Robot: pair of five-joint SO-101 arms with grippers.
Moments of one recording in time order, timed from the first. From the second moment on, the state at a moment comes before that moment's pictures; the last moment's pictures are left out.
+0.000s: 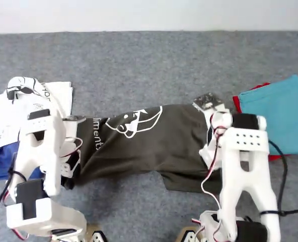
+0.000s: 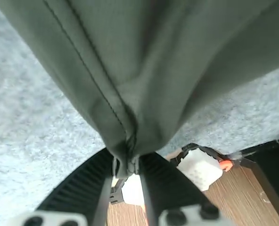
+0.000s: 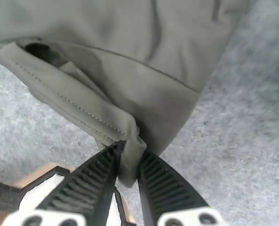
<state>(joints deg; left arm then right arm) -16.7 2.6 32.6 97.1 -19.6 2.8 -23.6 34.2 88.5 28.4</state>
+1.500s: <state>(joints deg) -34.2 2.5 29.4 84.9 -28.4 0.5 -31.5 48.1 54.0 14.8</state>
